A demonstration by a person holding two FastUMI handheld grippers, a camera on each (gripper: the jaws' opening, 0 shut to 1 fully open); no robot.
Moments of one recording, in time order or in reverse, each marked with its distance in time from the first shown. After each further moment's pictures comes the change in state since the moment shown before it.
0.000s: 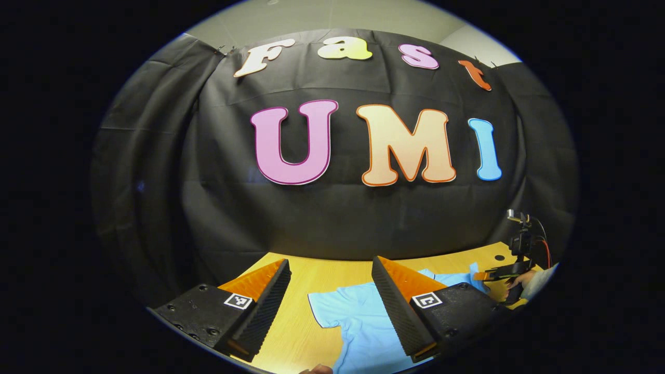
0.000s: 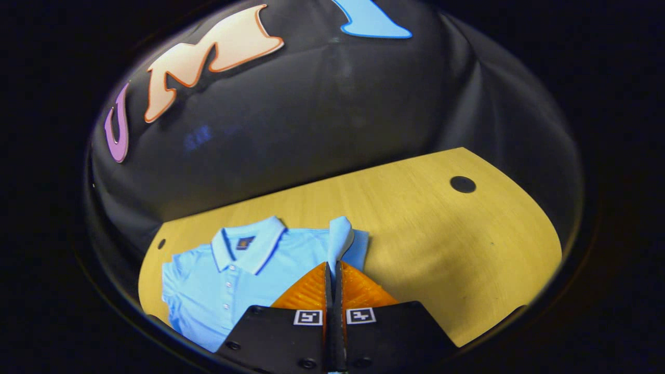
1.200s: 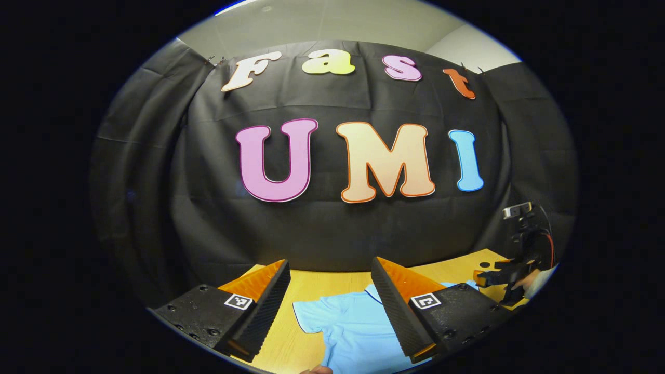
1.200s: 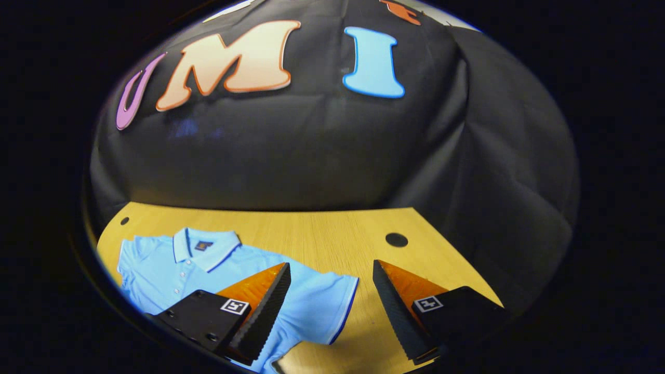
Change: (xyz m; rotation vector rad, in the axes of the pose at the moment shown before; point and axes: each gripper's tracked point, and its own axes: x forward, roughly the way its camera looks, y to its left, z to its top) left arm -0.020 -0.043 0.028 0.022 -0.069 -0.069; right arm -0.043 -0.101 0.033 -0.249 -0.156 -0.276
